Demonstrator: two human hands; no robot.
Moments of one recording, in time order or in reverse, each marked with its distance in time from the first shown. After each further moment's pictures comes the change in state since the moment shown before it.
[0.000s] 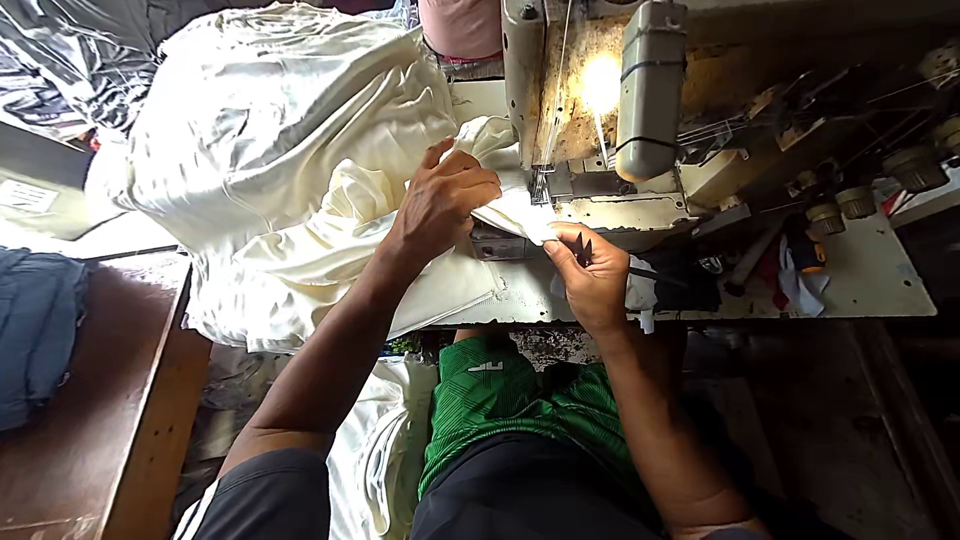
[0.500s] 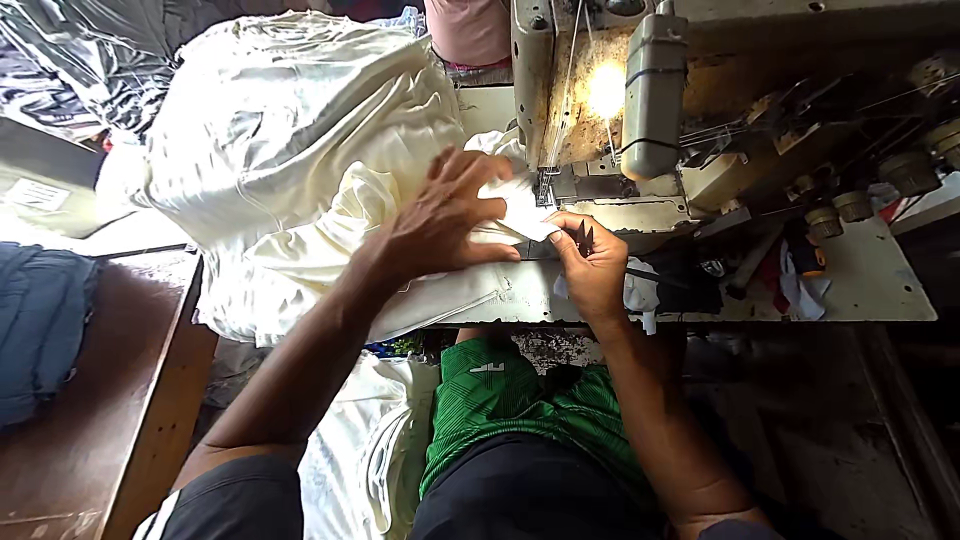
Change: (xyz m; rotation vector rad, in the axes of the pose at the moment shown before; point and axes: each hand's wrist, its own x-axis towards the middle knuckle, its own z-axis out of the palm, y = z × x) left_hand 0.006 0.025 -0.047 -0.048 -0.242 -0.016; right_hand 0.011 0.003 0.004 -0.044 -0.011 -0.042
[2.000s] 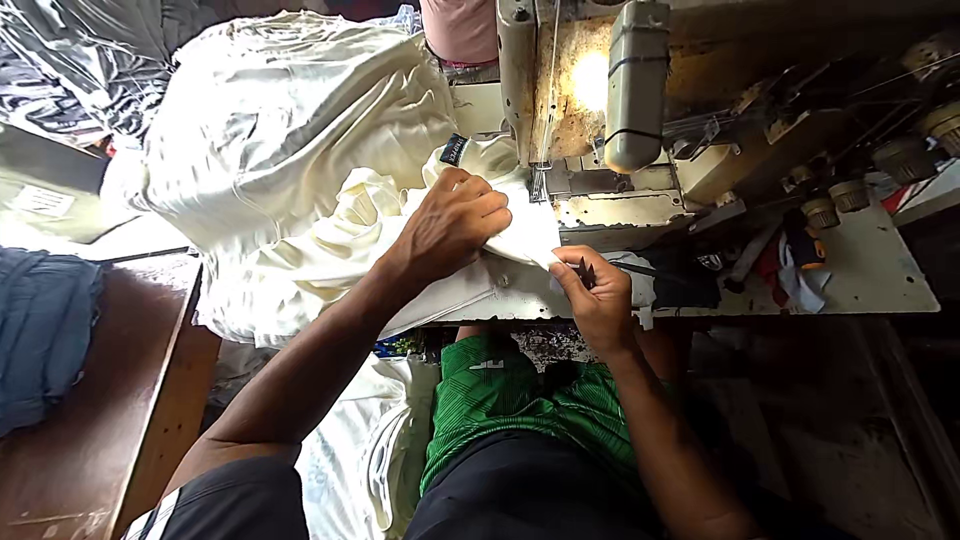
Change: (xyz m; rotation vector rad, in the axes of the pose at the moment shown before) left_hand 0.000 0.009 0.027 0.165 0.055 0.154; right_hand -0.039 -0.003 -0.023 -0.046 -0.070 0.075
